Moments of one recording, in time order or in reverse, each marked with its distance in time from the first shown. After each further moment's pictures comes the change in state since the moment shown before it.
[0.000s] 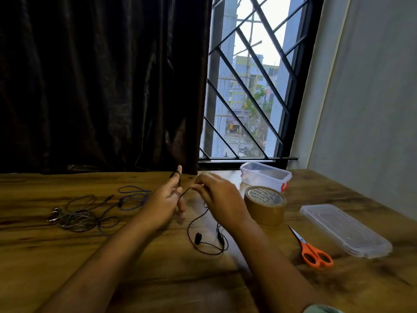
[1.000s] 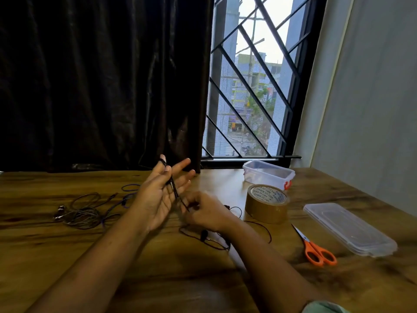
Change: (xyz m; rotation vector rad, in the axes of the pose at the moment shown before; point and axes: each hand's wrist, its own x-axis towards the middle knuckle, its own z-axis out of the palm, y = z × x) left_hand -0.005 0.023 -0.007 -0.874 0.085 0.016; right_hand -0.002 -0.021 0.016 0.500 -0.449 0.271
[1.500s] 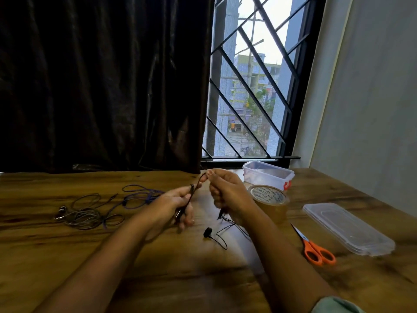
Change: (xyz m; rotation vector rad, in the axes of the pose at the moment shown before) left_hand -0.005 -0.014 -0.014 0.587 -0.268 -0.319; right_hand -0.009 -0.001 -0.036 0.616 0.227 -0.002
